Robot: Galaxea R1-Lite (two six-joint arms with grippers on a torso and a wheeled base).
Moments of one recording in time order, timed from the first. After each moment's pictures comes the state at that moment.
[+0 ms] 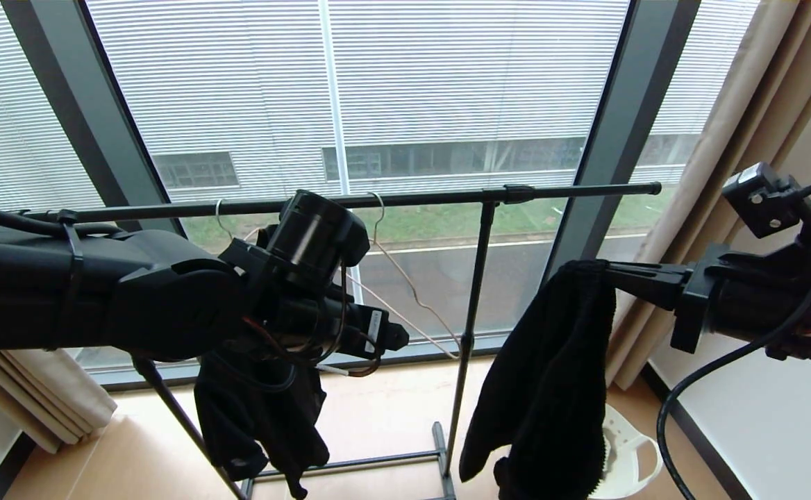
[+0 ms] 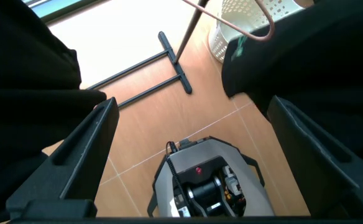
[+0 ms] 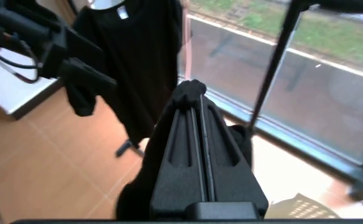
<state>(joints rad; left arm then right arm) -0.65 1.86 -1.25 0.18 0.12 -0.24 0.28 1.41 -0.69 -0.50 0.44 -0.05</state>
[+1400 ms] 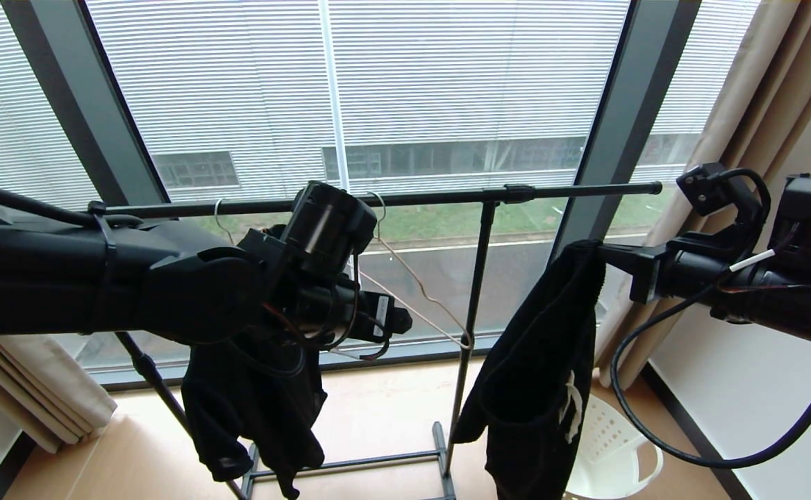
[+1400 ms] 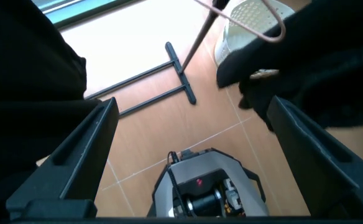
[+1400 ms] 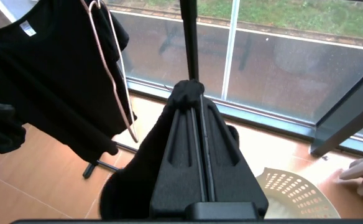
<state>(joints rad) -0.65 1.90 -1.32 0.18 0.17 -0.26 0.19 1.61 -0.79 -0.57 0.29 0.05</state>
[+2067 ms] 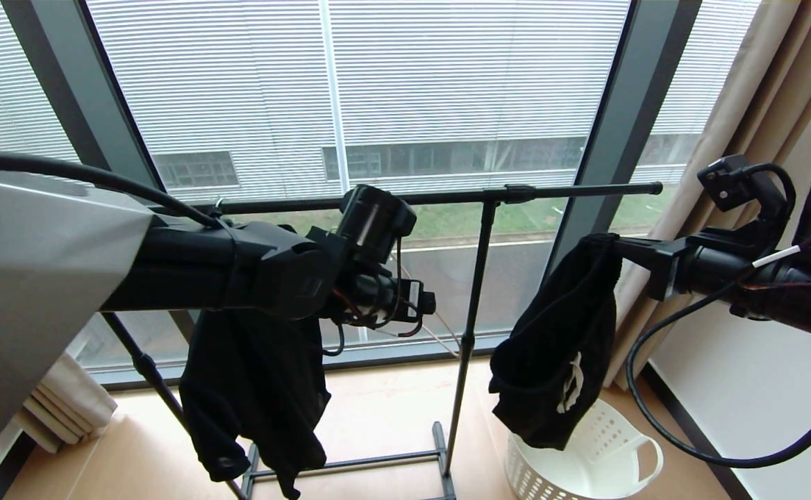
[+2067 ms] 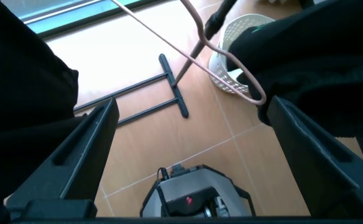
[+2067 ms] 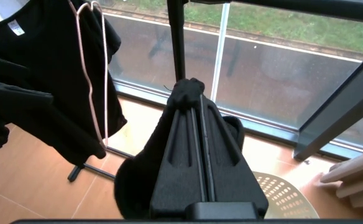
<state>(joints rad) -0.65 2.10 -1.55 0.18 0.19 -0.30 0.16 1.57 -0.78 -0.57 0.30 0.00</state>
